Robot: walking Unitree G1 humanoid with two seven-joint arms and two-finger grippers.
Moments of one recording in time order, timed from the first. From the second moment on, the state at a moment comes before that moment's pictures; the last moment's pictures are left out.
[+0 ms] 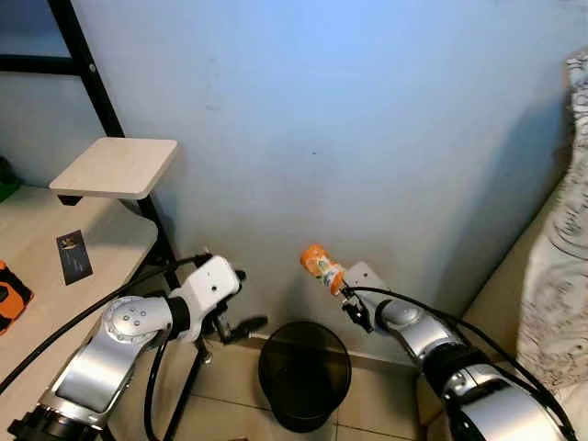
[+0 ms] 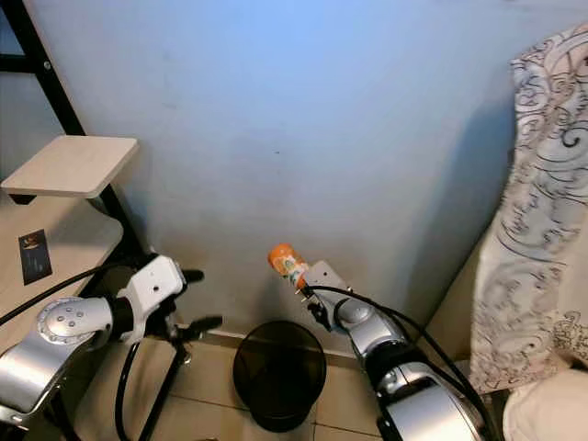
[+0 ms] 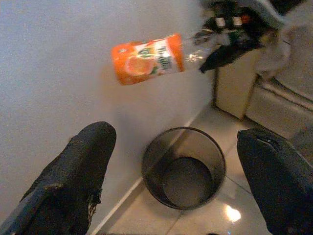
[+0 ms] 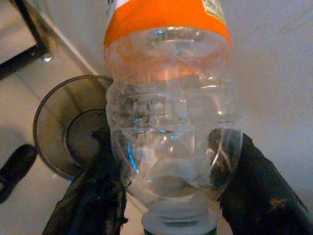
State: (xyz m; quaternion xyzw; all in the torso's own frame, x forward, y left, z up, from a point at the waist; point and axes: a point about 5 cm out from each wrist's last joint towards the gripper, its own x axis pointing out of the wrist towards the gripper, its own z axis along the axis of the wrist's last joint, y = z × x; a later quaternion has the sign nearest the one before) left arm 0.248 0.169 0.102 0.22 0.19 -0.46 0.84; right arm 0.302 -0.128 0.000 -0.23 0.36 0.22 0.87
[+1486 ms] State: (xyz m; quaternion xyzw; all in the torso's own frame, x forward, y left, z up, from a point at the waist) left arm 0.245 0.173 0.095 0.21 0.21 -0.45 0.84; right arm 0.272 -0.129 -0.025 -0.03 0.36 0.23 0.90
